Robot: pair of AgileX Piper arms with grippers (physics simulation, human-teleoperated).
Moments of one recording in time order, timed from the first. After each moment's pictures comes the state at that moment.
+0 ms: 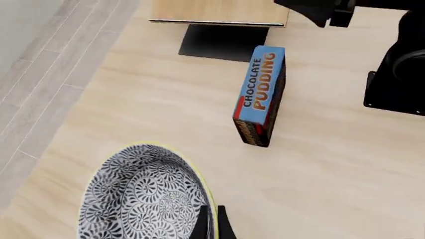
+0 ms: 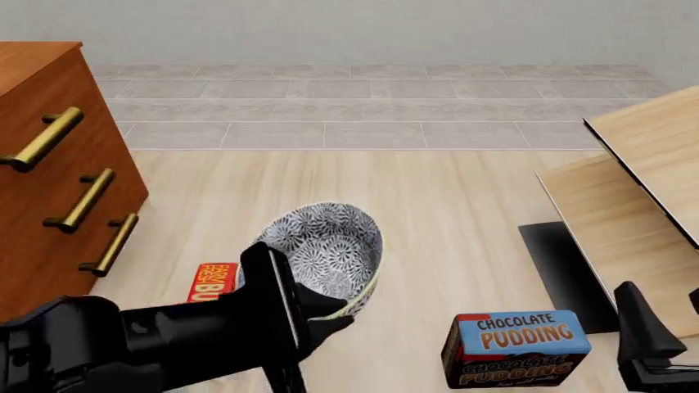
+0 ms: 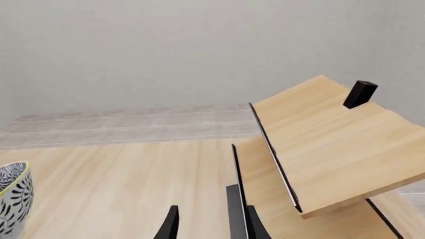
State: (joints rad) left arm -1.00 1.15 -0.61 0.09 0.37; right arm -0.01 0.00 0.00 -0.01 0.05
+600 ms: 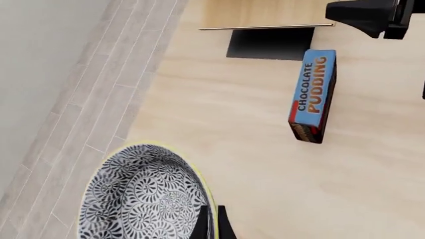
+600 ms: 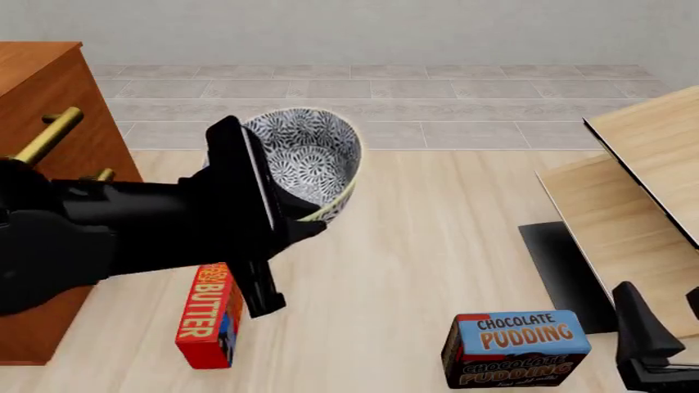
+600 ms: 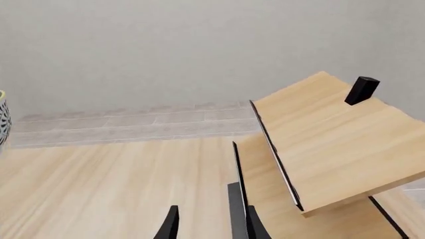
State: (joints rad) left arm -0.85 1.12 -0.96 0.49 0.58; right arm -0.01 0.02 0.00 -0.01 0.07
